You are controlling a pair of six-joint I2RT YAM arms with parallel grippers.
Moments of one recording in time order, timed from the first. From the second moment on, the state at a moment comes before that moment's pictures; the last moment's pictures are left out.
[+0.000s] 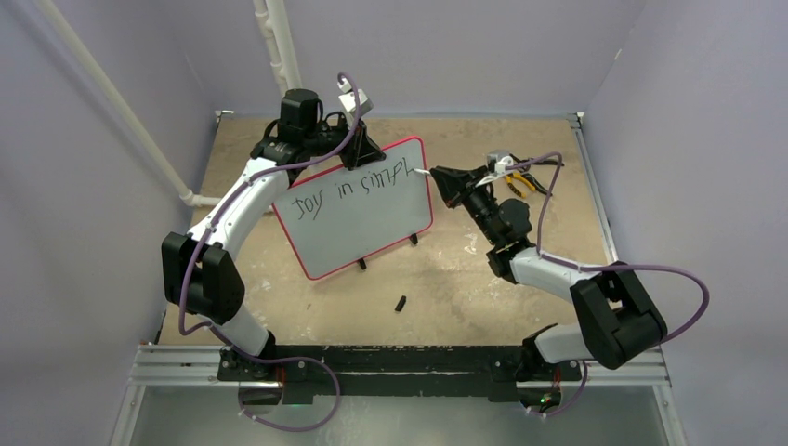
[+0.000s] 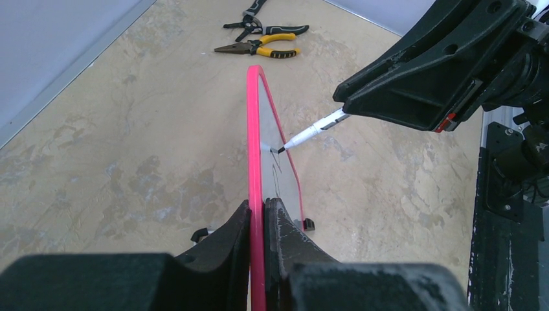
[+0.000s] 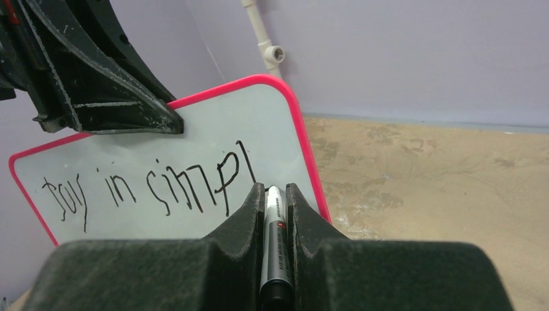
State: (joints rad) left arm -0.33 1.63 1.49 -0.29 0.82 0.16; right arm 0.46 1.38 0.55 1.10 -0.11 0.43
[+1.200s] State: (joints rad) left arm -0.33 1.63 1.49 -0.29 0.83 0.16; right arm 0.45 1.40 0.55 1.14 -0.17 0.43
